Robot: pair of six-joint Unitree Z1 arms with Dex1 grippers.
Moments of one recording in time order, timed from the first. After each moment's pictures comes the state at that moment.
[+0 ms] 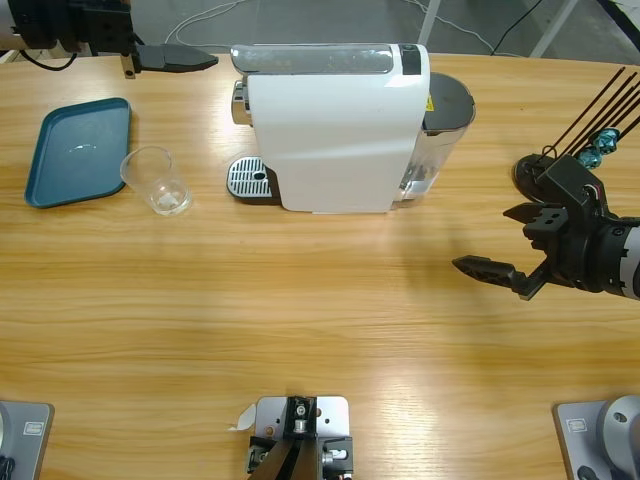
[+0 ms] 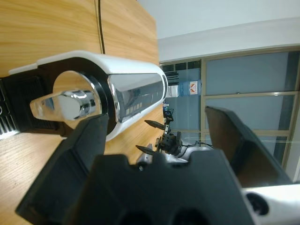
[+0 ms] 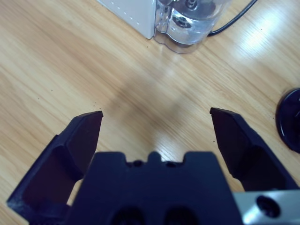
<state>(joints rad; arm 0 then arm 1) -0.44 1.67 -0.98 -0.28 -0.83 -1.07 0.74 1.24 -0.52 0.09 -0.07 0.01</state>
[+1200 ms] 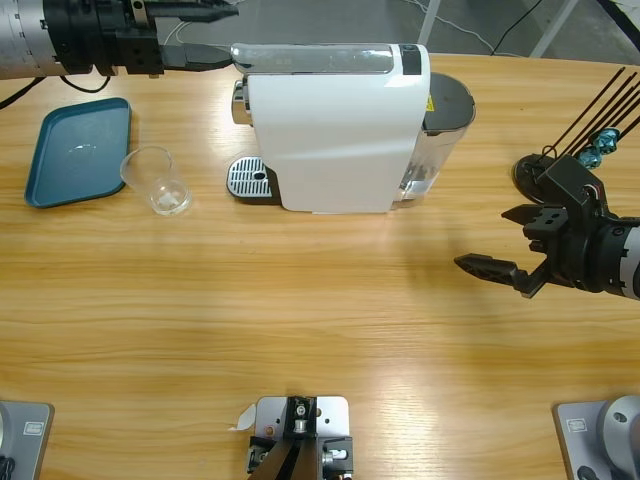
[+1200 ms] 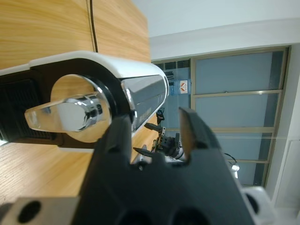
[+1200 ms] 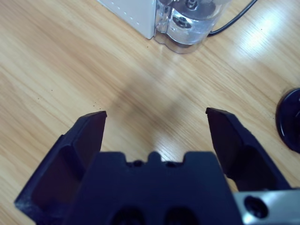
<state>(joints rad) -0.45 1.76 -0.87 -0.57 -0.86 -1.17 0.74 1.24 -0.52 0.09 -0.07 0.01</state>
